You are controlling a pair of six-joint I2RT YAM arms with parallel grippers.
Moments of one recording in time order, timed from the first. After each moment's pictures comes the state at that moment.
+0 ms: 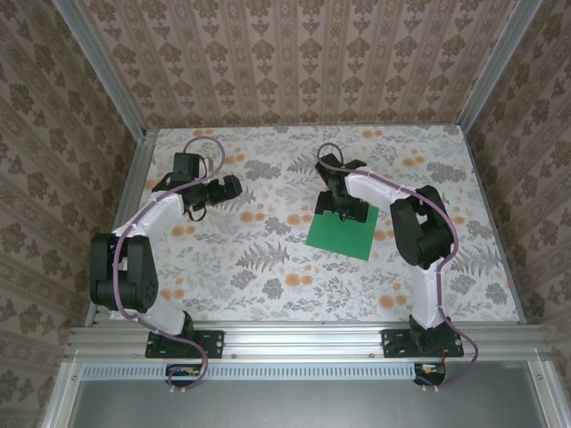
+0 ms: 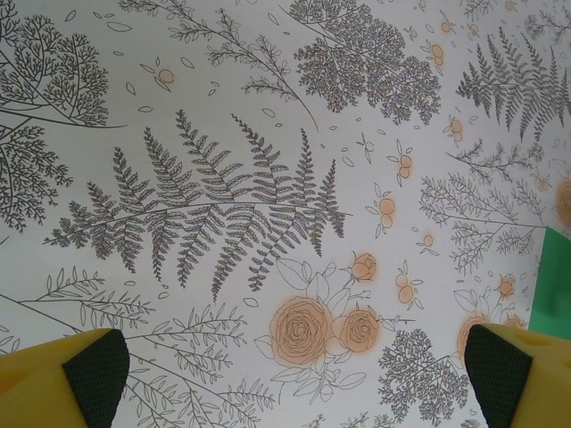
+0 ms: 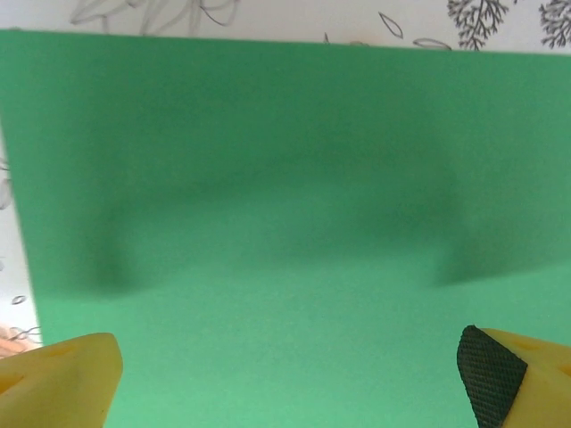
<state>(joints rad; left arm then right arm) -0.16 1.57 1.05 -0.40 0.28 -0.39 0.44 2.05 1.52 -0.92 0.15 0.74</state>
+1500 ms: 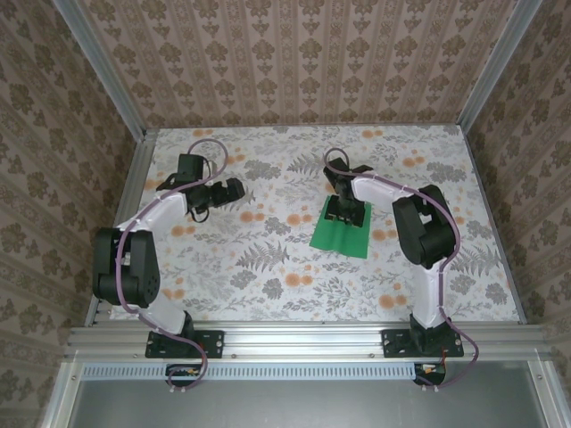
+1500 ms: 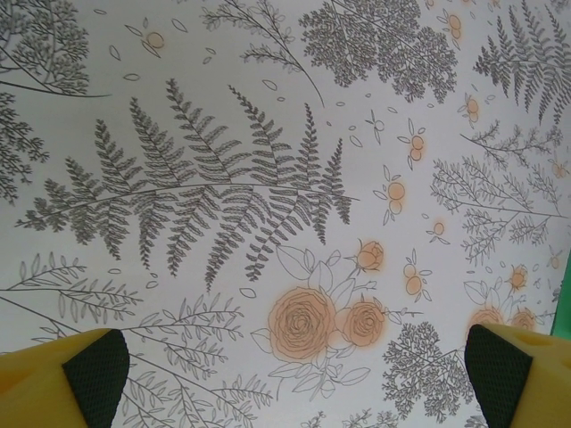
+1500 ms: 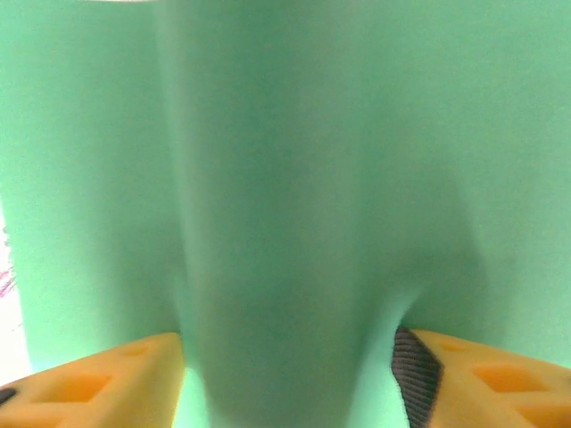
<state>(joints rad) -0.18 1.60 1.05 -0.40 0.28 -0.40 0.41 2.02 1.41 -0.81 0.04 0.72</state>
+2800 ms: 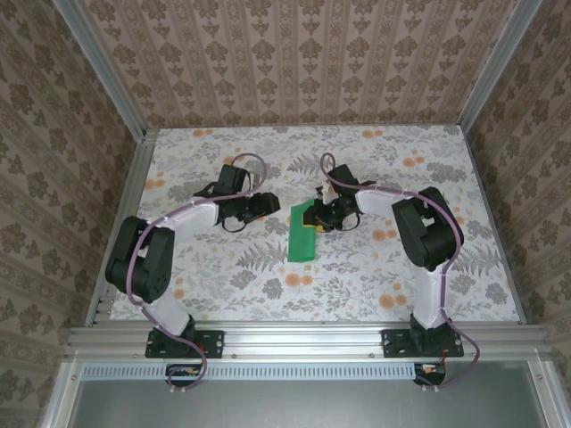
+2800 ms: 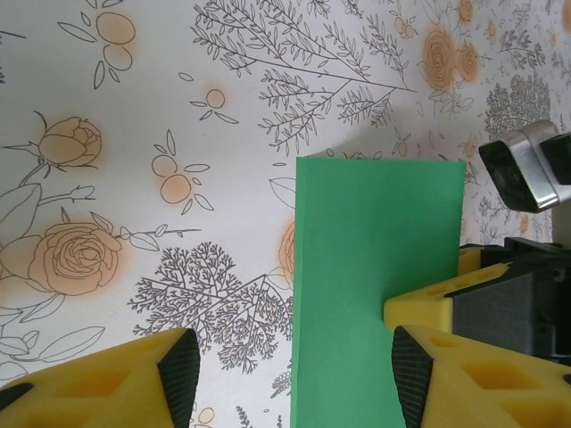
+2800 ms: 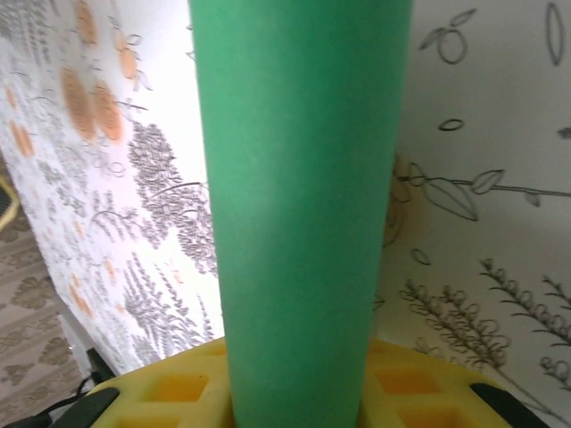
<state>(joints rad) -0.45 1.68 1.00 -0.23 0.43 -0.63 0.40 2.00 1.23 -0.39 -0.63 0.59</state>
